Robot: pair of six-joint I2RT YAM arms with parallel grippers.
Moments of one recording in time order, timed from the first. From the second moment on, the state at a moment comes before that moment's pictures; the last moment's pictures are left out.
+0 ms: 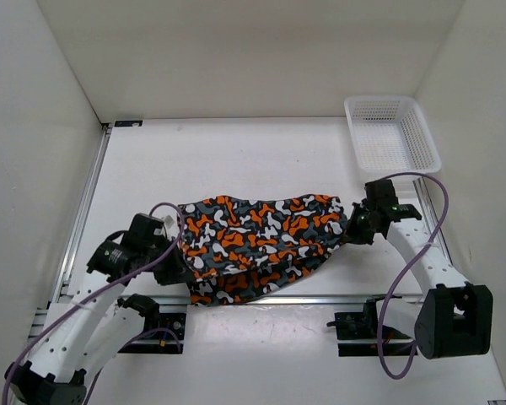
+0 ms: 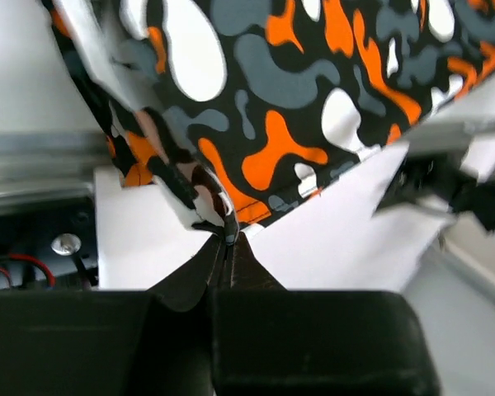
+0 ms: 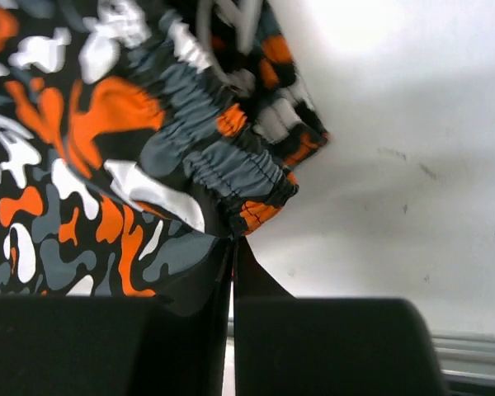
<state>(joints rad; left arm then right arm) -0.41 0.72 0.78 -1.14 0.29 -0.76 0.13 1.14 0.78 -0.75 -0.17 0.47</state>
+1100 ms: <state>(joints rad) -0.27 1.60 0.85 -0.78 0.14 -0.85 0.00 1.42 0.71 -0.53 -0.28 0.62</state>
